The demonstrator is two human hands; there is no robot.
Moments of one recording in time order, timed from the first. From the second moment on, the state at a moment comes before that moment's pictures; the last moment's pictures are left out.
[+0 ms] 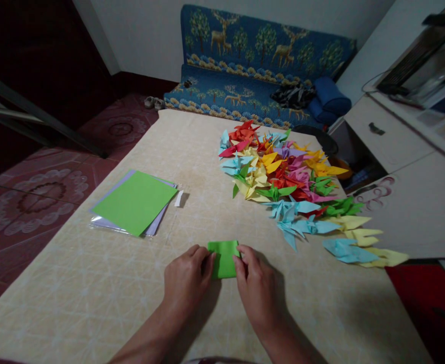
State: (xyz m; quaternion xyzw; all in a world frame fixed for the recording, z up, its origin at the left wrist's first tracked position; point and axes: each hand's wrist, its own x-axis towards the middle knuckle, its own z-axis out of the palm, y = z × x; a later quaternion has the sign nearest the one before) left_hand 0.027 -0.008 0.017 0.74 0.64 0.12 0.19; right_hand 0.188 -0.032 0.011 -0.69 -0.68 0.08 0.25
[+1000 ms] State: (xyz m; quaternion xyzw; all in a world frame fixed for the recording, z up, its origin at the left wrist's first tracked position) left_hand 0.034 -0.014 0.011 0.72 0.66 0.13 0.14; right_hand 0.183 -0.031 0.014 -0.68 -0.72 0.01 0.15
